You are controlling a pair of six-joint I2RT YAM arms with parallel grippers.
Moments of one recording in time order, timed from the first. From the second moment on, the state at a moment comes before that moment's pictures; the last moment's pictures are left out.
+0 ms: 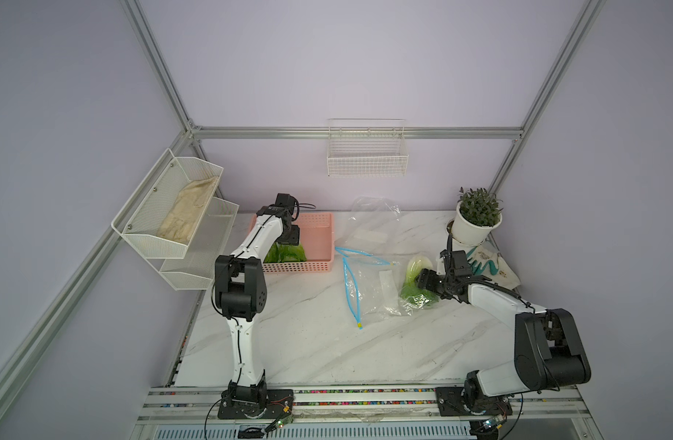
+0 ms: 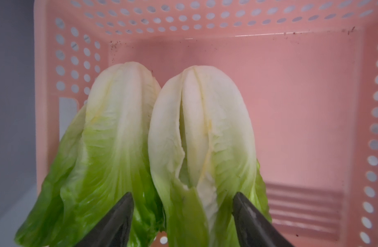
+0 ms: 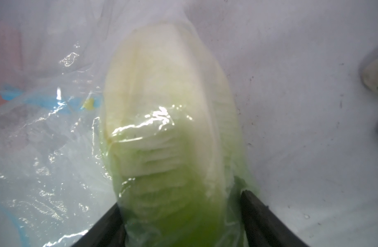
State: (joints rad) left arm -0.12 2.11 1.89 -0.92 -0.25 -0.11; right arm 0.10 1.47 0.78 -0.26 -0.15 0.45
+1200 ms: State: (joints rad) left arm -0.37 1.10 0.68 -0.21 0.18 -0.55; right arm 0.10 1.41 0.75 -0.29 -0.16 0.45
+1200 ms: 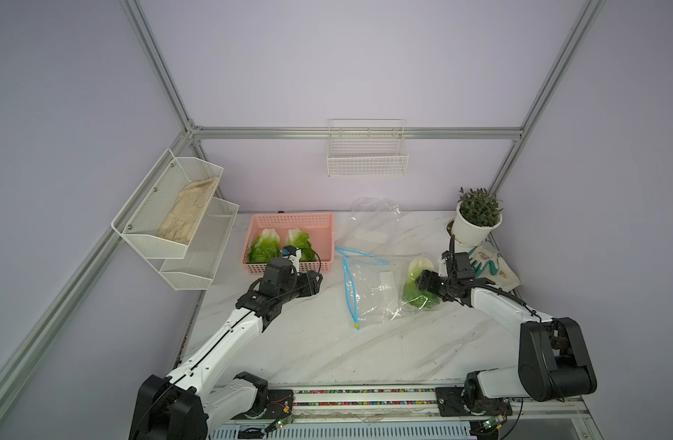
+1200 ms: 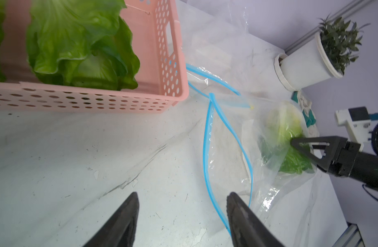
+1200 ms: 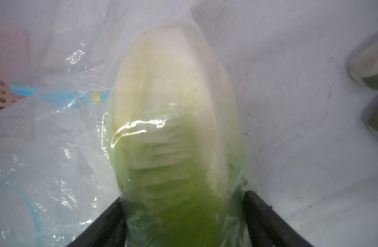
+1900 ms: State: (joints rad) left arm -0.52 1.56 0.61 0.32 0.34 -0.75; right arm 0.10 1.41 0.75 -0.28 -0.20 0.48
